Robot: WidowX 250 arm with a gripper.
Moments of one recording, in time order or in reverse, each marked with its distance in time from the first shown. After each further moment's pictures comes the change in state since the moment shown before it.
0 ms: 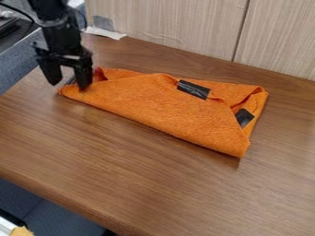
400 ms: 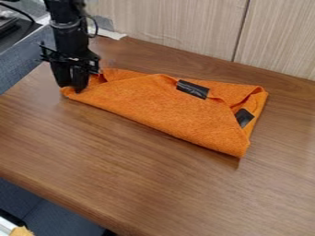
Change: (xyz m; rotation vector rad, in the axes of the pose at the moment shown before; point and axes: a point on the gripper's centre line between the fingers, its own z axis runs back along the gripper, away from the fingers) arm 0.006 -0.004 -0.003 0.066 0.057 -0.014
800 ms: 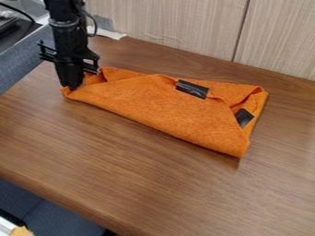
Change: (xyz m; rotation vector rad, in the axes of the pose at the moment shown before) arm 0.000 0.000 0.001 -0.002 0.007 -0.013
